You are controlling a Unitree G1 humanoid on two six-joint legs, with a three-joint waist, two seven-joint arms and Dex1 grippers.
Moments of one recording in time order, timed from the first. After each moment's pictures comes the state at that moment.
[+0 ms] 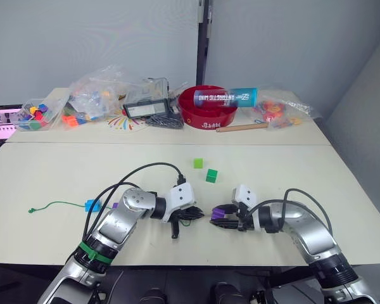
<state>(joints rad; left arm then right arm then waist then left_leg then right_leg) -0.47 0.46 -0.36 -0.11 -0.10 0.46 -1.06 -0.33 -0.55 0.22 -0.07 0.23 0.46 1.07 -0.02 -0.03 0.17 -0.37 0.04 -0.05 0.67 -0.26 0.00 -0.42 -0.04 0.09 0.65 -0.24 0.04</state>
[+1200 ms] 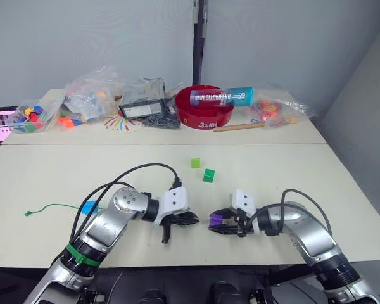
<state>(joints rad) -0.44 0.58 -0.36 -0.18 -0.13 0.42 -1.15 -0.33 -0.58 0.27 -0.08 0.21 0.39 1.11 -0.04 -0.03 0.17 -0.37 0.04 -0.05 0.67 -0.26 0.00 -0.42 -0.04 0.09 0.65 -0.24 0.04</state>
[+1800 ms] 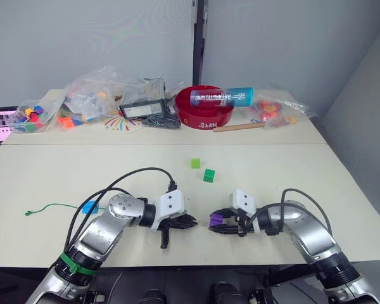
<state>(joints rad) -0.37 0.59 -0.33 -0.23 -0.17 0.44 -1.11 -0.34 -0.59 0.28 -0.07 0.21 0.38 1.12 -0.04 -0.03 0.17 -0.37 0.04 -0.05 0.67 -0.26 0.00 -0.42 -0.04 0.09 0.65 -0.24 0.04</state>
